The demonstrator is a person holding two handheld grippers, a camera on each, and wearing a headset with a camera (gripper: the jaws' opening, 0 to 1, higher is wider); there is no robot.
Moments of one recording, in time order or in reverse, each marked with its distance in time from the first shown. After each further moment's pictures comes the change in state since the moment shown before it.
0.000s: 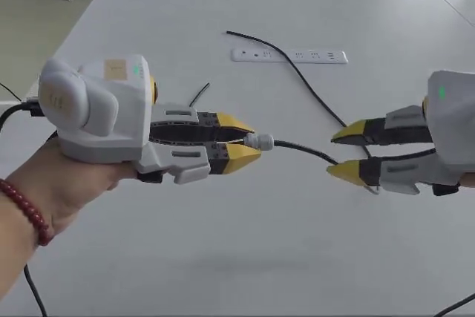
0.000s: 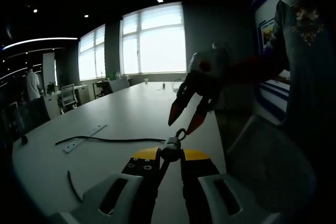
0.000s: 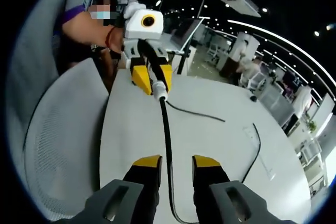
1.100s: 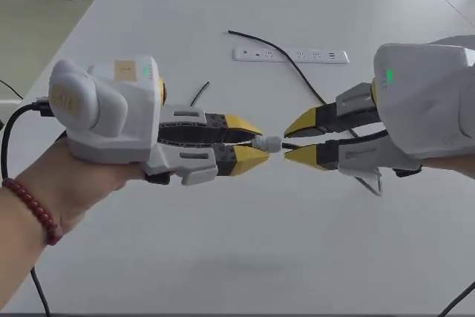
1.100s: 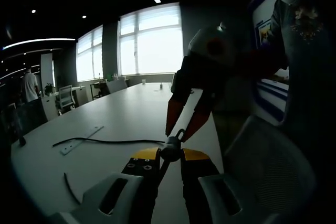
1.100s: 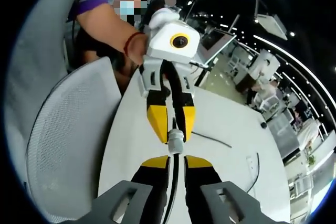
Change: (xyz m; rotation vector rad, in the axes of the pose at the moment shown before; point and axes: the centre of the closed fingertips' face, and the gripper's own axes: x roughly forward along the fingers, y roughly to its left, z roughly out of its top) left arm 0.005 -0.009 0.000 0.006 -0.006 -0.022; right arm 0.026 0.018 0.037 -0.199 0.032 0.074
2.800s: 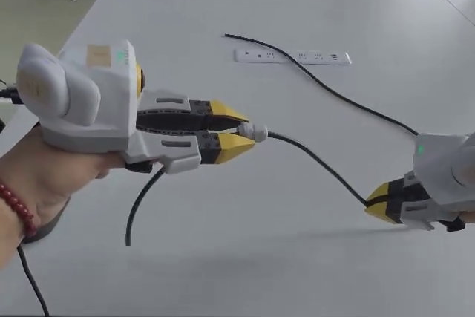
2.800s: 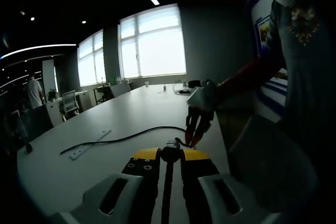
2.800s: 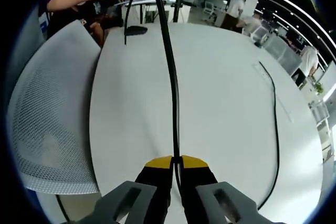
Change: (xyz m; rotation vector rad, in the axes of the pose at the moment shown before) left arm -0.019 0.015 0.009 0.041 -0.009 0.028; right arm -0.007 0.036 -0.196 0.390 0.315 0.003
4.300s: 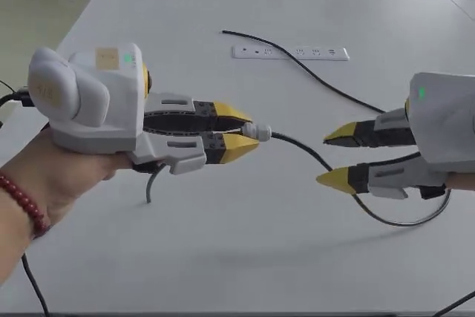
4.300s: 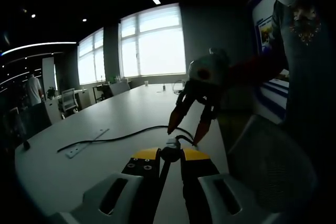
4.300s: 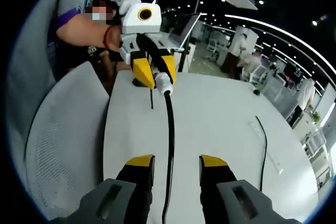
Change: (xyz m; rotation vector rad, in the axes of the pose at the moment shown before) left arm 0.010 -0.003 -0.002 -0.015 0.002 -0.007; right arm -0.053 0.018 0.147 -0.118 -0.345 -0.019
